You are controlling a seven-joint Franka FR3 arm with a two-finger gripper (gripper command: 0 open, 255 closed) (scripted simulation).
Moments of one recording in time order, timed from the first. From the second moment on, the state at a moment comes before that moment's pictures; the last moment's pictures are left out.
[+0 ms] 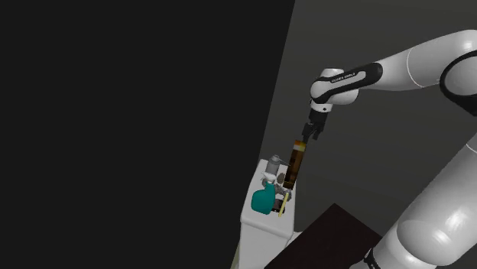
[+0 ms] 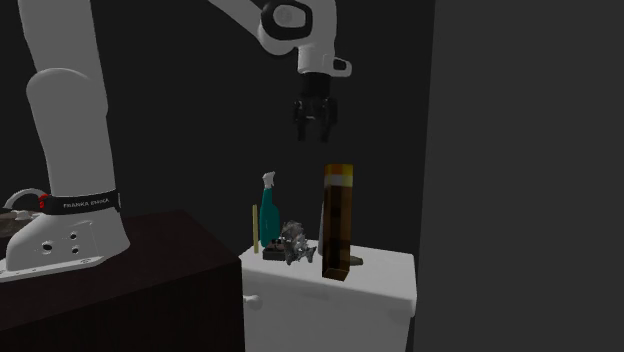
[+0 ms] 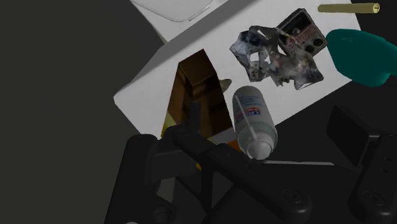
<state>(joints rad) -0.09 -0.04 -0.36 -2.17 -0.01 2.08 -0.45</state>
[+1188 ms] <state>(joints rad) -0.13 0.23 -0.37 -2.07 0.09 2.24 -0.57</state>
